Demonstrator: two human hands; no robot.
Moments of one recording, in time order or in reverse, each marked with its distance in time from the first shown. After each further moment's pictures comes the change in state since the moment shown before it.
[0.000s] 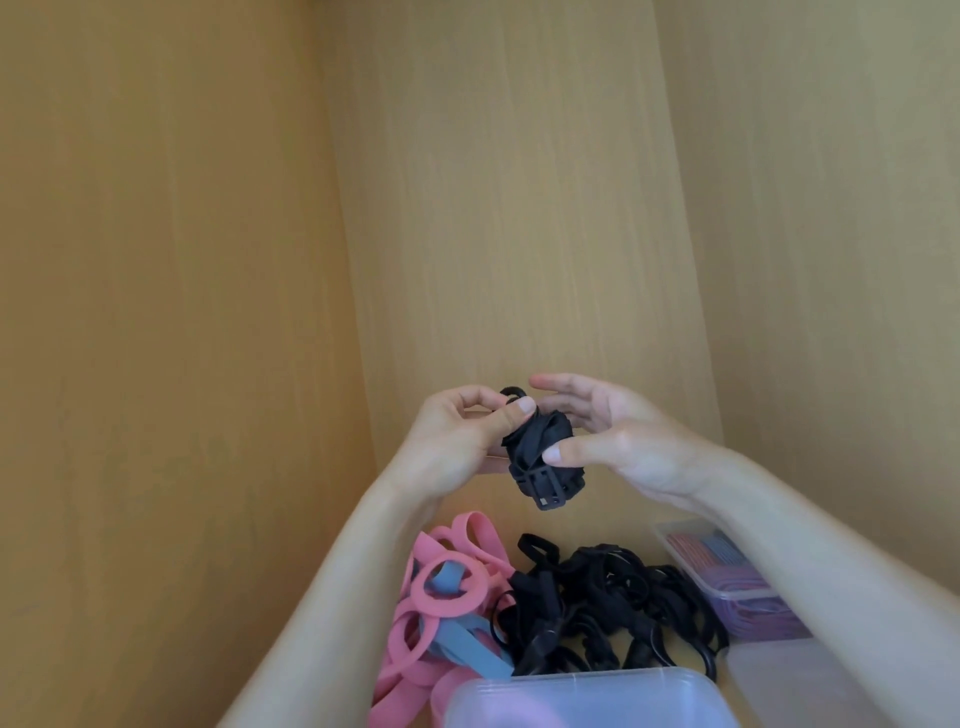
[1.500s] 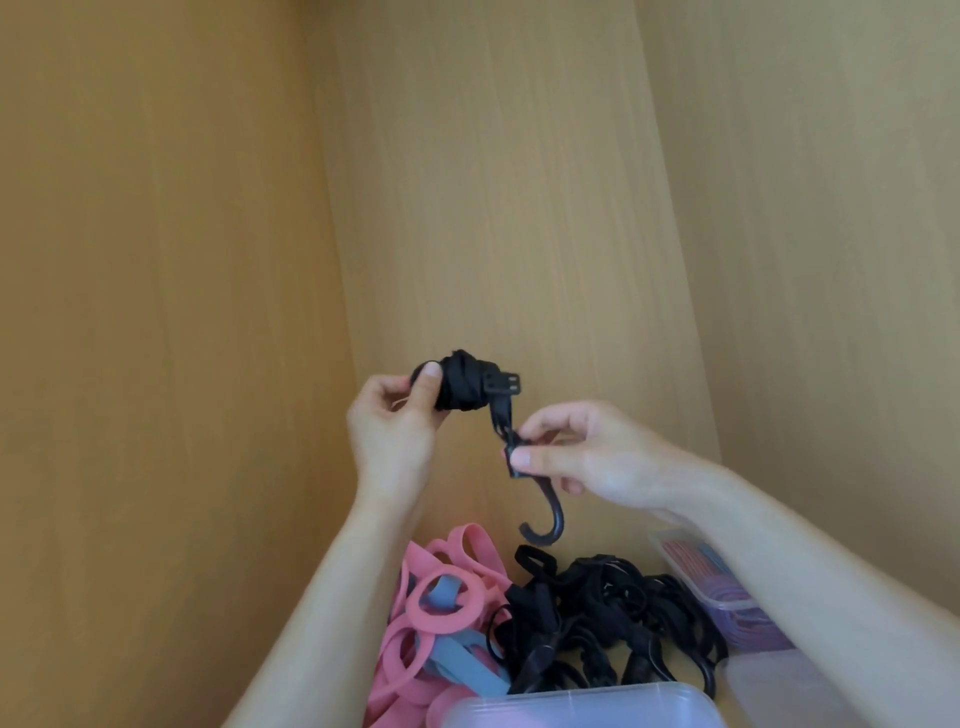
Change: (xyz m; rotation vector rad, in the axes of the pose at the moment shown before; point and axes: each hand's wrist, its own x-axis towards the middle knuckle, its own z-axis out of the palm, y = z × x) left_hand 0.010 -0.005 -0.009 -0.205 0.594 0.223; right_hand -0.003 -0.010 0.012 -0.186 -0.021 -0.018
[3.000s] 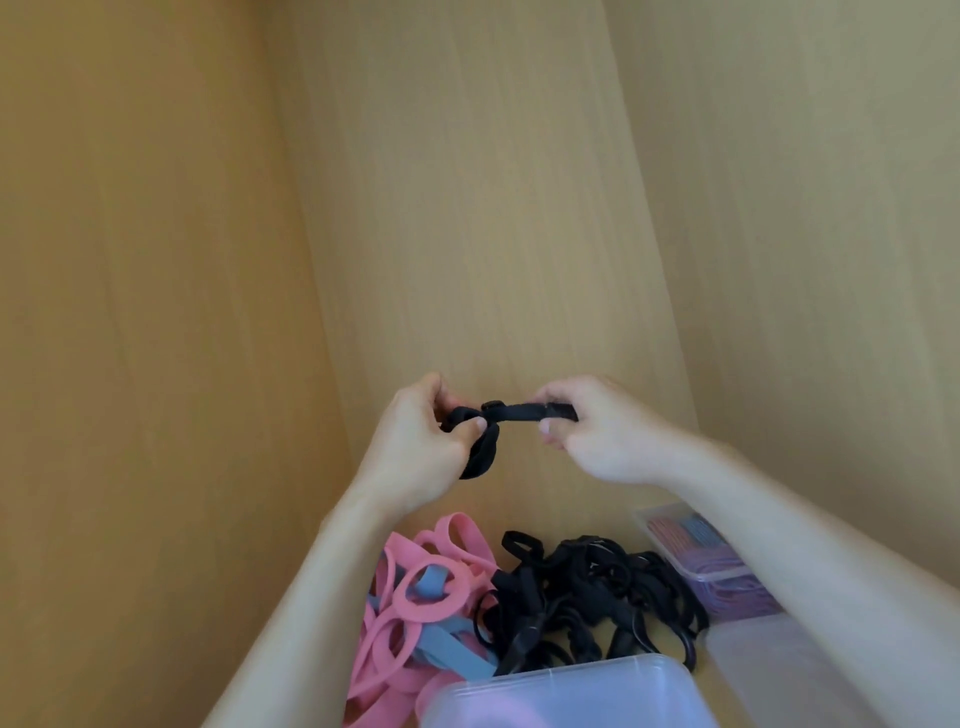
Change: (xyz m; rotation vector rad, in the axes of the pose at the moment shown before) left_hand -0.013 0.009 0.003 0.698 -0.472 0.139; right_hand 0.004 0.015 -0.019 -0.440 0.186 0.056
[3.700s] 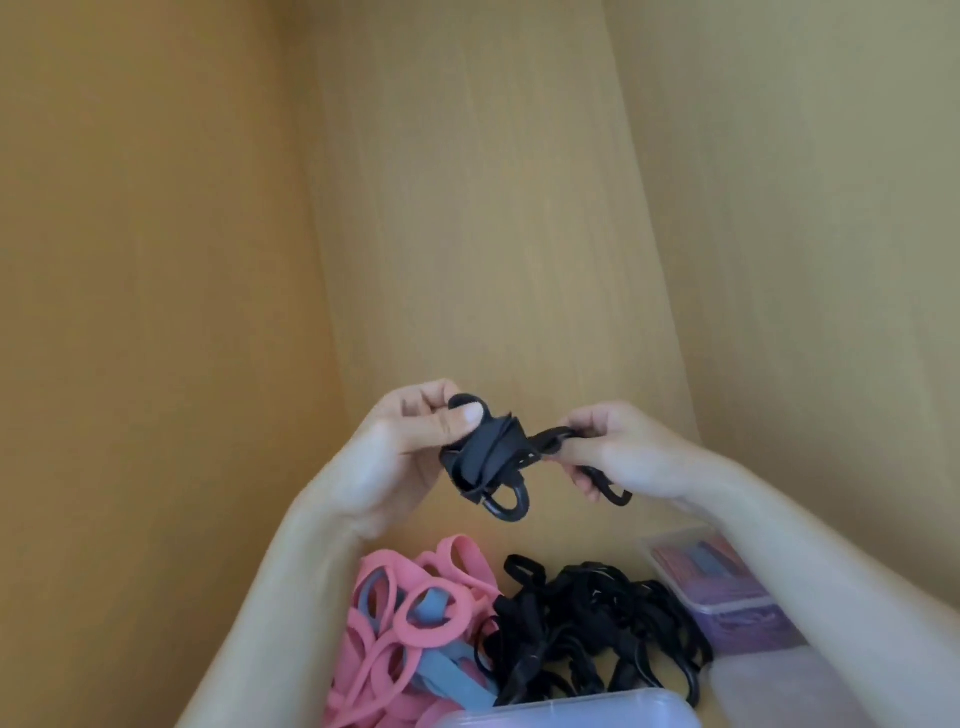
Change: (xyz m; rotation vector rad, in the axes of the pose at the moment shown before) left_hand -0.004 0.024 -0.028 -0.722 -0.299 -0.050; right_hand -0.009 0.001 -0.015 0.442 -0.143 0.111
